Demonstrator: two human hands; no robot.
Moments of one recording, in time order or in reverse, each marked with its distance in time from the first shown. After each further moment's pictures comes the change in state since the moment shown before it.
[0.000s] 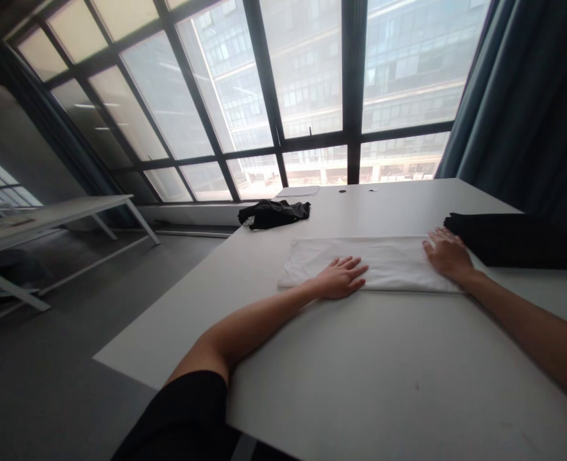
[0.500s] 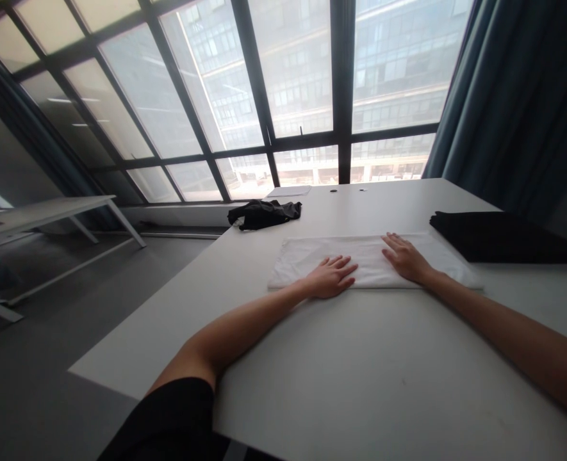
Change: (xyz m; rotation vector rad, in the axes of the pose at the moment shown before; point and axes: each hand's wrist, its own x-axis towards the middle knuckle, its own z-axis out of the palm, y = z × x) left_hand 0.000 0.002 -0.004 0.002 0.010 0.000; right_hand -0.017 -0.063 -0.005 0.211 -0.111 -0.261
